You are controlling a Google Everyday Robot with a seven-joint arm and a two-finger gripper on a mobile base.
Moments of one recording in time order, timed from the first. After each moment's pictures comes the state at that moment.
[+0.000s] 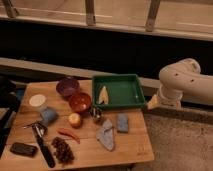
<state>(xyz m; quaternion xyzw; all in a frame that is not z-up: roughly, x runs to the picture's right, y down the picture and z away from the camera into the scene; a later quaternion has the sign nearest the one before) 0.301 0.090 0.693 -0.14 0.25 0.70 0.66</state>
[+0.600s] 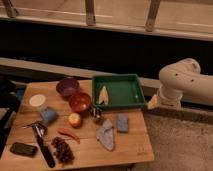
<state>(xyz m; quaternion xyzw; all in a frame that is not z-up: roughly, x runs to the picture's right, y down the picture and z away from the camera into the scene) 0.300 0.090 0.692 -0.14 0.25 0.70 0.66</state>
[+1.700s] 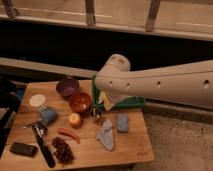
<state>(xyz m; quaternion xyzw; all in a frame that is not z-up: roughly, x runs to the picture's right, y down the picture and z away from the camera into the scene) 0.043 0.065 0.669 -0.14 0.17 0.48 0.85</state>
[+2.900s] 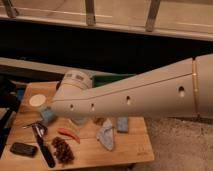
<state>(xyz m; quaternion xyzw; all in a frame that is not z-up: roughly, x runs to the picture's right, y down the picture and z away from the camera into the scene) -0.074 0.128 0.611 -0.21 0.08 0.35 0.91</state>
